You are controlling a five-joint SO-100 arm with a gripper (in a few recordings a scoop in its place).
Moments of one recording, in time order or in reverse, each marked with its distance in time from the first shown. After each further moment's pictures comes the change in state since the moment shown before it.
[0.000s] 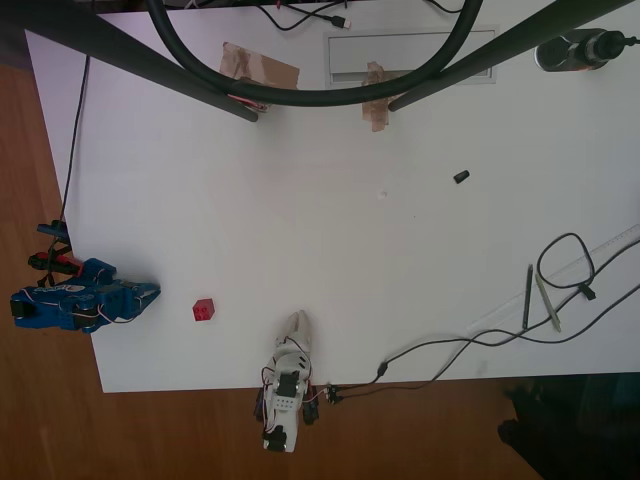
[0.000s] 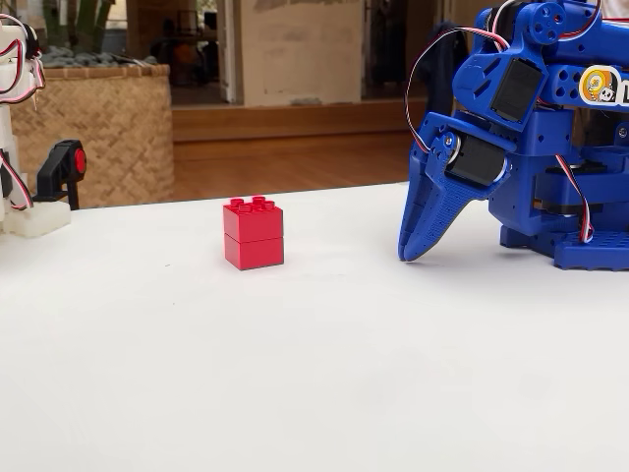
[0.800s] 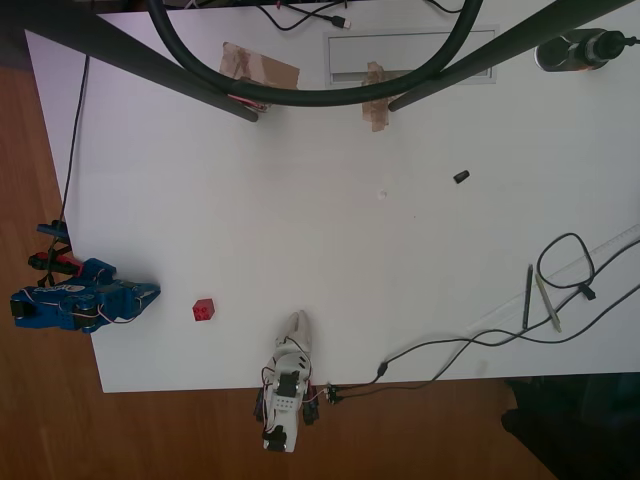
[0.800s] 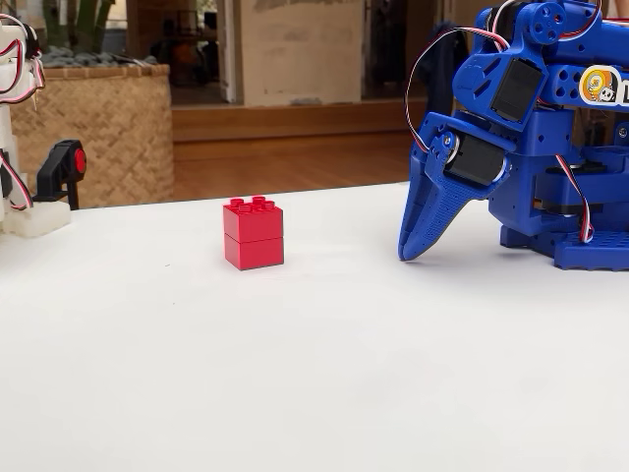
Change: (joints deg) arm 0.0 0.0 0.0 0.0 1.4
